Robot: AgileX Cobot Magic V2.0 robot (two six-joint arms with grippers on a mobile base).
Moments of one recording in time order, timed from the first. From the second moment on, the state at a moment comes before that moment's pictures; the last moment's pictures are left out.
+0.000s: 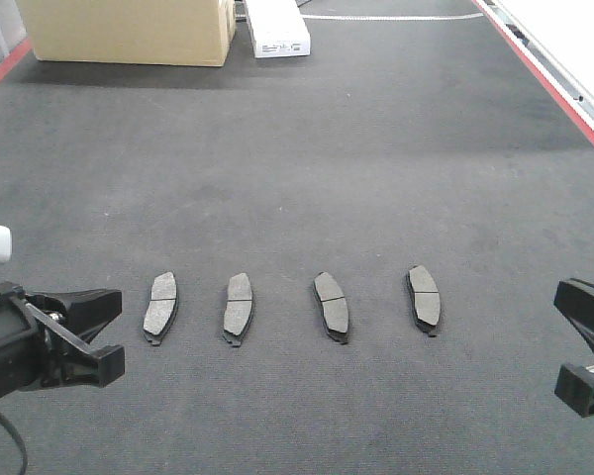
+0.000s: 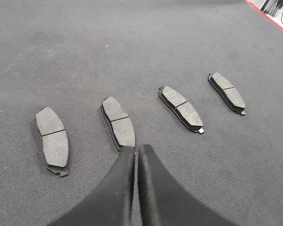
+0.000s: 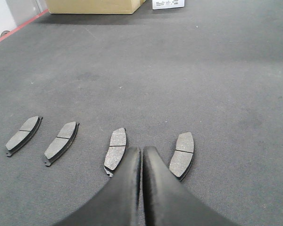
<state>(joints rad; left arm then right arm) -0.49 0.93 -0.55 -0.07 0.19 -0.22 0.50 0.59 -0.53 -0.47 0.38 0.62</state>
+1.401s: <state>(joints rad) 0.01 0.01 -0.21 -0.03 0.27 -0.01 0.50 0.59 -0.53 -0.47 0.38 0.62</state>
